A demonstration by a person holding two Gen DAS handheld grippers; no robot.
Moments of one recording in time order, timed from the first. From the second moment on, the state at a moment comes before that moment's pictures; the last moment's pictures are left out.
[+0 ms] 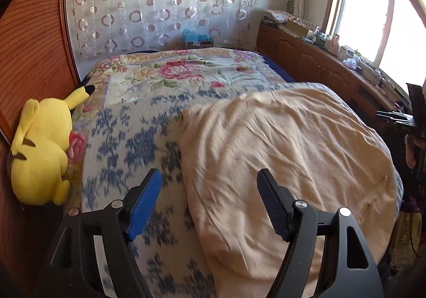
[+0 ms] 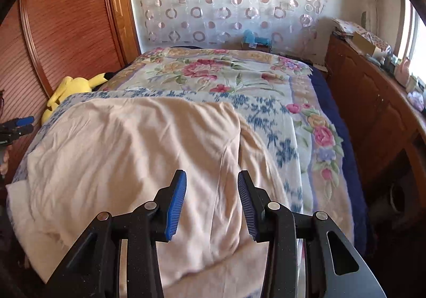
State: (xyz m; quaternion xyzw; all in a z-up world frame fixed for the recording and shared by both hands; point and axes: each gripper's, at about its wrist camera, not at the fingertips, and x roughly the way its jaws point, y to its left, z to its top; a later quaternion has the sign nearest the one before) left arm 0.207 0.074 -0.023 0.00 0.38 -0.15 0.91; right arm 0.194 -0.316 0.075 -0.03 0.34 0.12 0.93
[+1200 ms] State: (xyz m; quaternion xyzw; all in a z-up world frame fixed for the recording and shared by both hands) left arm 0.052 0.062 -0.070 -0.06 0.38 -0.17 0.91; right arm 0.036 -0.341 -0.004 0.01 0.38 0.16 0.91
